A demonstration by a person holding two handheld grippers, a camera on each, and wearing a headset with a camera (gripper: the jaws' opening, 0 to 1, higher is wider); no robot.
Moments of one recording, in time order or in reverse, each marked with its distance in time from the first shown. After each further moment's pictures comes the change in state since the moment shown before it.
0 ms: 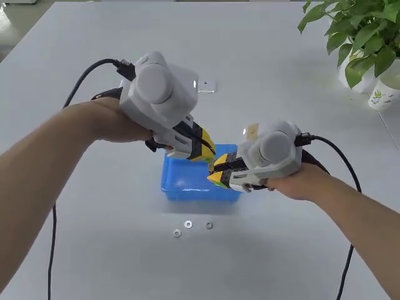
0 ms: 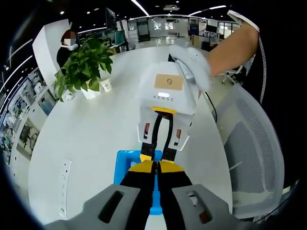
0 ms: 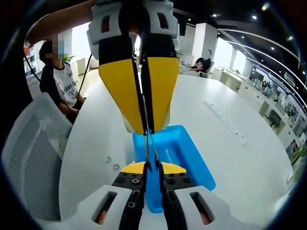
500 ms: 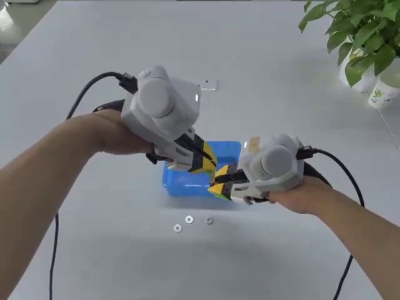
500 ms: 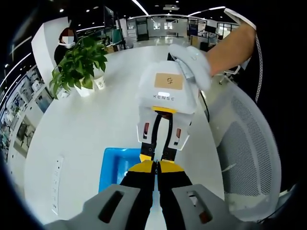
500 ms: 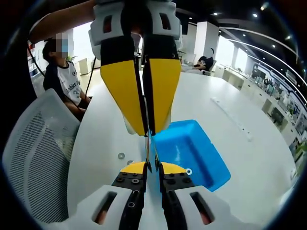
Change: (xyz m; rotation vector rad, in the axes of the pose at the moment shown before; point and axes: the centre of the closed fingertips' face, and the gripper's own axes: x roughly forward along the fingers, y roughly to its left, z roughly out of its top) left arm 0.009 -0.028 -0.006 -0.017 0.003 -0.028; right arm 0.001 0.030 -0.012 0.012 0.007 0.026
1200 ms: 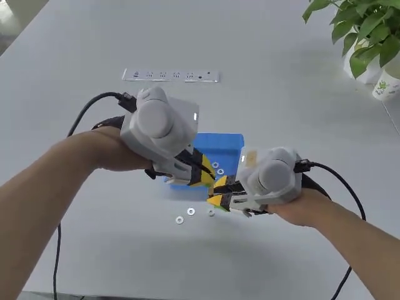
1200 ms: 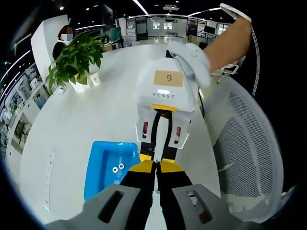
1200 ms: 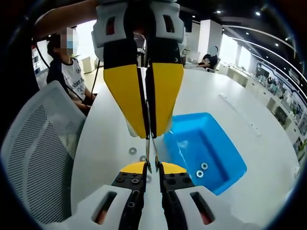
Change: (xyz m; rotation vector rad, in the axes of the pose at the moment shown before) left arm 0.014 -0.022 -0.019 -0.010 0.001 -0.018; right arm 0.012 0.026 -0.017 -0.001 0.013 0.035
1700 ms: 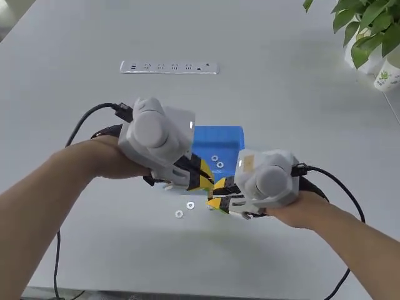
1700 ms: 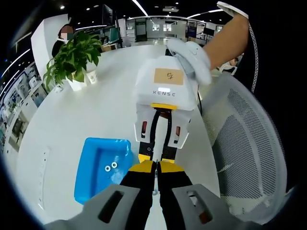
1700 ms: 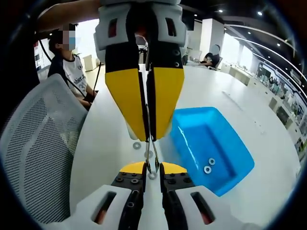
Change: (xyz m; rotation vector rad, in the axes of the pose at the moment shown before) left arm 0.014 -0.009 -0.012 -0.012 -0.020 -0.019; right arm 0.008 0.010 -0.014 -0.008 0.016 0.012
